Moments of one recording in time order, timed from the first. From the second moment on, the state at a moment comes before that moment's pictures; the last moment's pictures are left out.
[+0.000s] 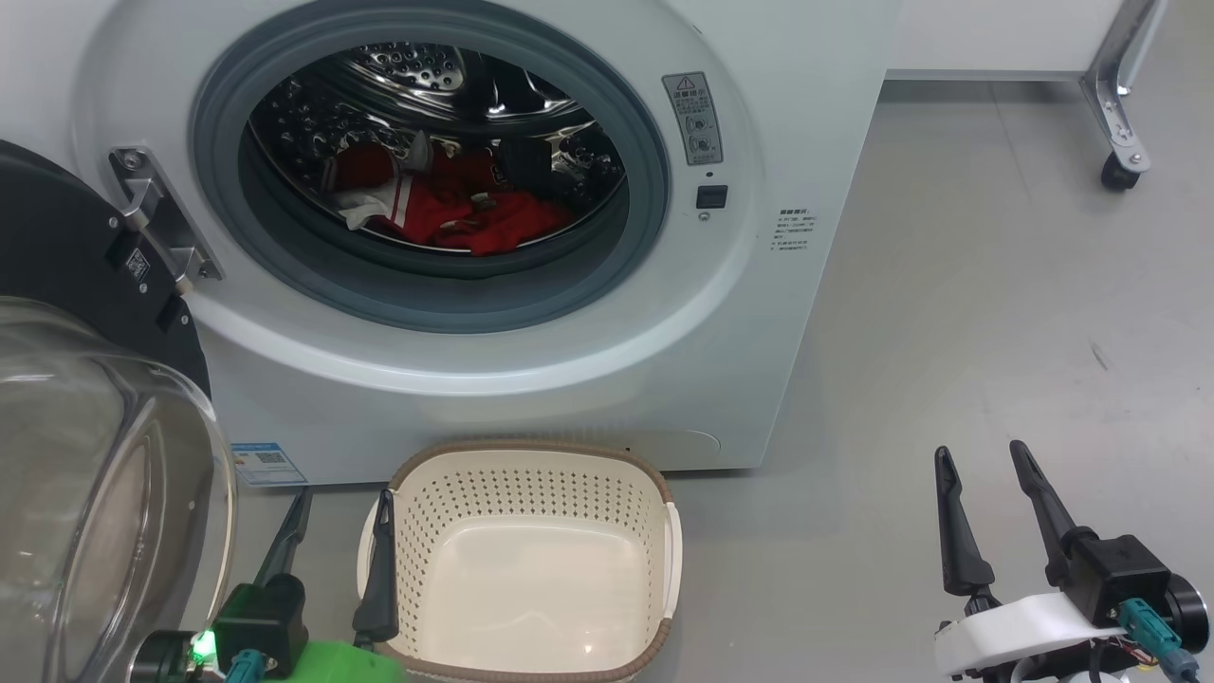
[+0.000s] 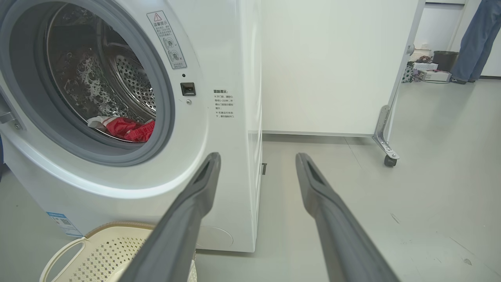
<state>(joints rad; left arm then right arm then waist) 0.08 0.06 -0.20 0.06 -0.23 0.08 -0.19 0.11 -0.06 0.07 0.08 0.21 0.02 -0.26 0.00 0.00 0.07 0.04</state>
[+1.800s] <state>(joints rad) -0.10 0.05 -0.24 0.20 -0.27 0.03 -0.09 0.09 -0.06 0.09 0.05 0.19 0.04 -0.26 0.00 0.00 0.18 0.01</state>
